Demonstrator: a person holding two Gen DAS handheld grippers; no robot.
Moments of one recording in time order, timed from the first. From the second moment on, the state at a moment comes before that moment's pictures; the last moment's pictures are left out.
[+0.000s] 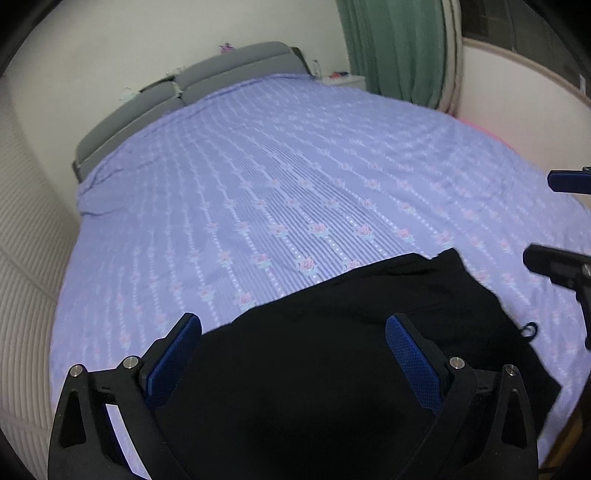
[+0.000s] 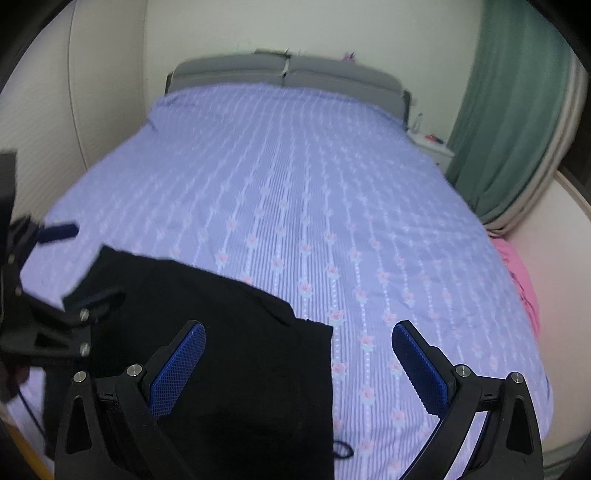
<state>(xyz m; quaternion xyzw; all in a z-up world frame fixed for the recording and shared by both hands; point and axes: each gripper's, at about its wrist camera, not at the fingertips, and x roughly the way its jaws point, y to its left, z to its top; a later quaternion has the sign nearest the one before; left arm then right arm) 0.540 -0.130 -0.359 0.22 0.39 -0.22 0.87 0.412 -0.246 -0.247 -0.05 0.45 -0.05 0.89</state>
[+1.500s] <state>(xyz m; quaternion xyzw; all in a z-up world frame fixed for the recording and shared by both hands) 0.657 -0.161 -0.479 0.33 0.51 -0.51 0.61 0.546 -0.296 -0.401 -0.08 0.61 0.27 0.74</state>
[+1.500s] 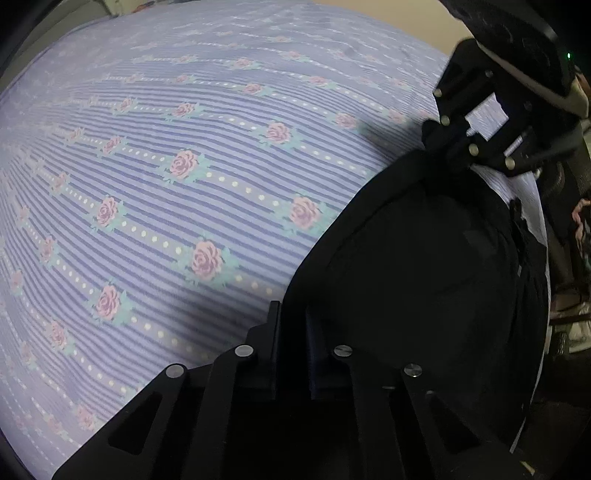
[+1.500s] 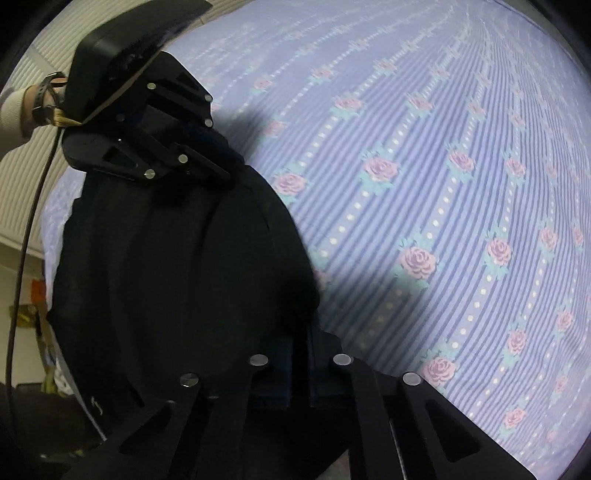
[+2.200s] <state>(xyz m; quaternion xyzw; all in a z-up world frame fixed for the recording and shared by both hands) 0.506 -0.132 -0.345 0.31 0.43 -0.47 0.71 0.397 -0.268 -0.289 -0.24 0.45 0.25 0.83</state>
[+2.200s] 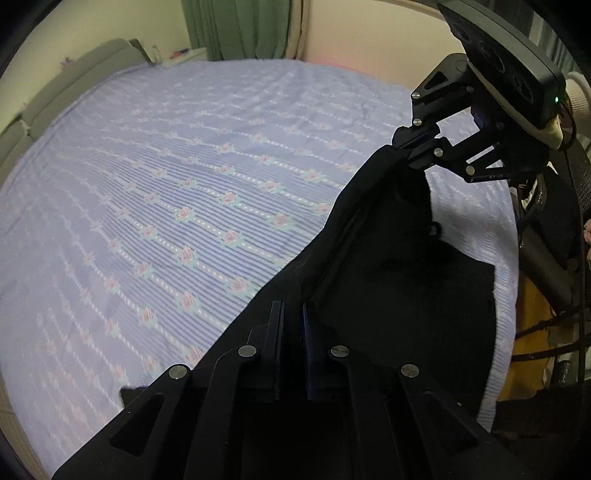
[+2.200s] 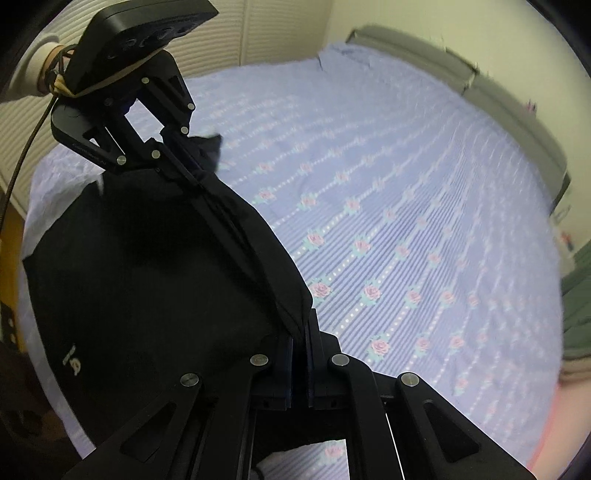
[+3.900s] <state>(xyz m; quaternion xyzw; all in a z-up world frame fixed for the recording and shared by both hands) 0.201 -0.111 -0.459 0.31 0.41 -0.42 0.75 0.123 -0.213 -0.419 -0.40 0.41 0.14 0.81</state>
